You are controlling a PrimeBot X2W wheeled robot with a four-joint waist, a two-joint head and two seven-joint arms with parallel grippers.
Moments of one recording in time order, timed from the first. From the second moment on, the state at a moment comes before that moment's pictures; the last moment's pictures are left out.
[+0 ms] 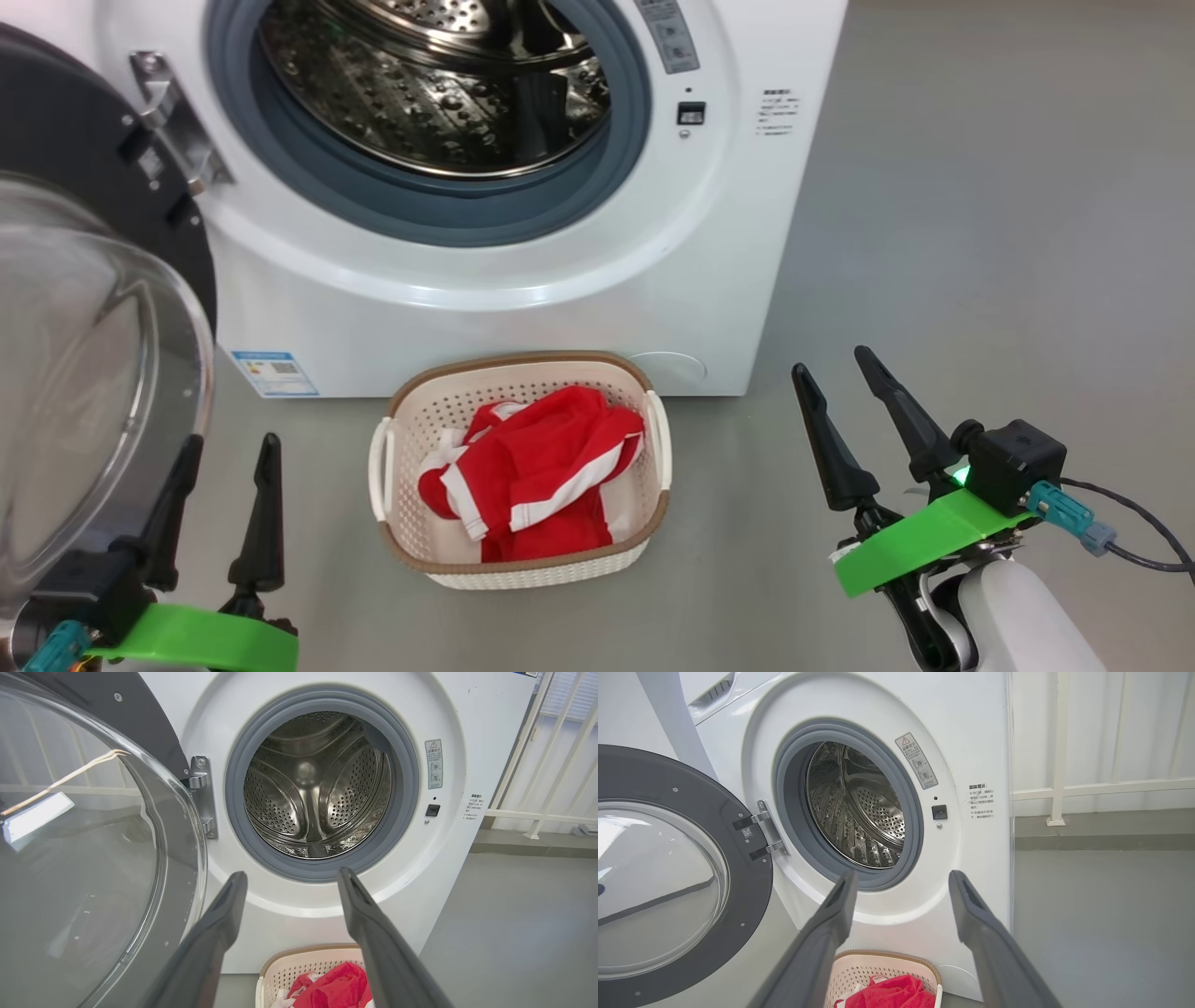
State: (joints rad) left arm -0.11 0.27 -0.19 0.11 -0.47 -0.02 -0.25; right arm -0.26 -0.10 0.18 0.23 0.35 0.13 -0.26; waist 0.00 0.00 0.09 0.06
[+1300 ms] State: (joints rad) left arm -0.06 0.27 -0.17 0.13 -0.47 0.07 -0.25; right arm -0.26 -0.12 0.22 0.27 0.38 0.13 -0.26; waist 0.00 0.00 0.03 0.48
